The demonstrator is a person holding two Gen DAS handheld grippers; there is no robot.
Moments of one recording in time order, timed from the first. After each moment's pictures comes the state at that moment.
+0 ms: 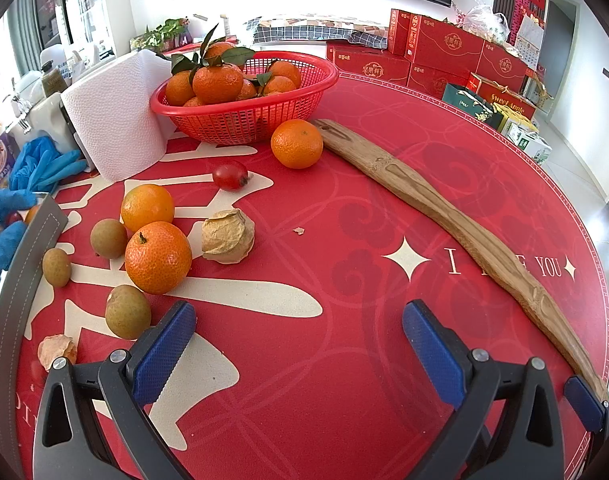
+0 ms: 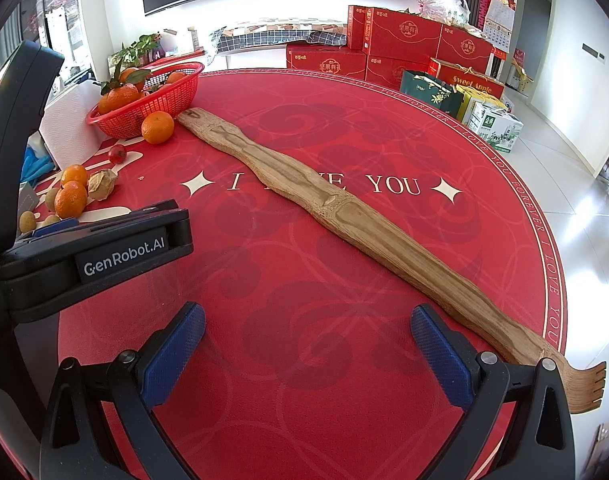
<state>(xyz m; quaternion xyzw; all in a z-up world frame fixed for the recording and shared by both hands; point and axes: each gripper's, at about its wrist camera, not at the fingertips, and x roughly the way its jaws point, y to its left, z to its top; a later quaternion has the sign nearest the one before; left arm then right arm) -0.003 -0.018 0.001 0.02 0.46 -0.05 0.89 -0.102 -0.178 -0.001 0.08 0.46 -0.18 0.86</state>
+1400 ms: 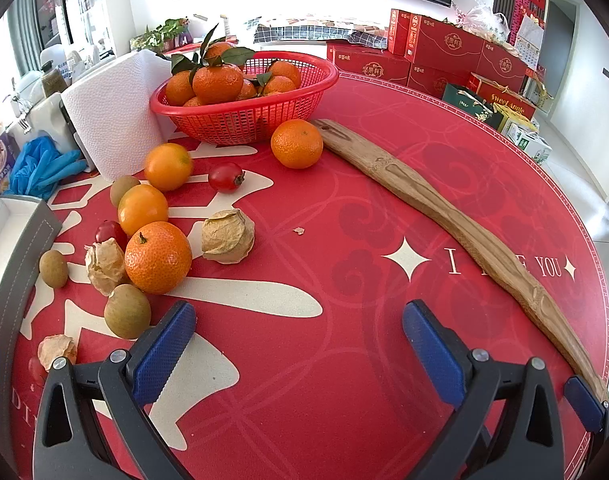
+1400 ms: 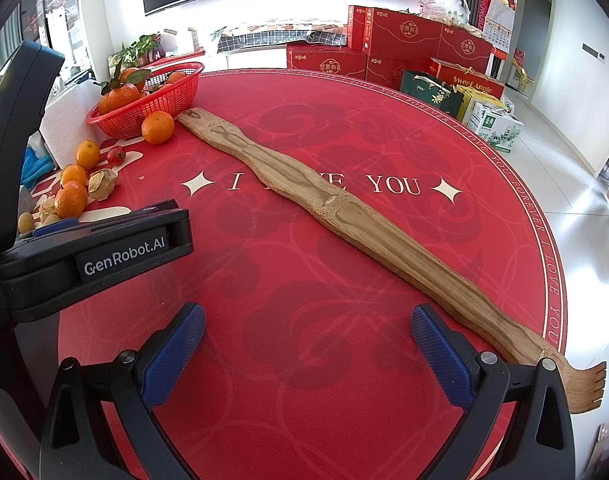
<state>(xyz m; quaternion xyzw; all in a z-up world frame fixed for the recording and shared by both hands) -0.003 -0.018 0.001 0.02 0.46 -0.05 0.89 -0.102 -0.178 -0.001 0.08 0.46 -0.18 0.86</state>
